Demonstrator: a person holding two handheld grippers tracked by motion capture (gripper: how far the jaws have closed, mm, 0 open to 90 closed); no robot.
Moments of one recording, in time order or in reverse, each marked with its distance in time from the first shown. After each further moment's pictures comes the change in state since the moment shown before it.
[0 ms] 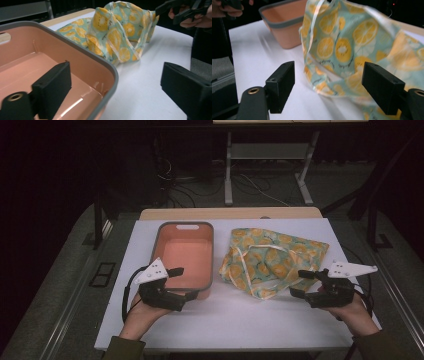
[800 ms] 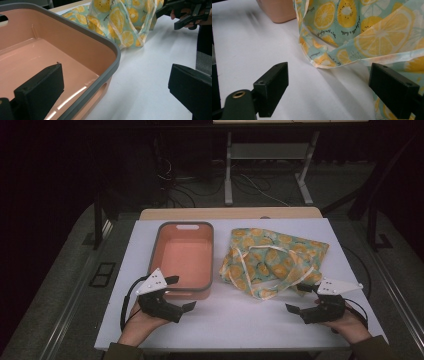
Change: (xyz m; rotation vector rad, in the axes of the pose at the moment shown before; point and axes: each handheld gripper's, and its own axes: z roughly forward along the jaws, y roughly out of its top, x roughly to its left) left arm 0.000 -0.023 0.003 0.032 0.023 0.002; right arm 0.005 -0.043 0.018 0.070 -0.049 -0.017
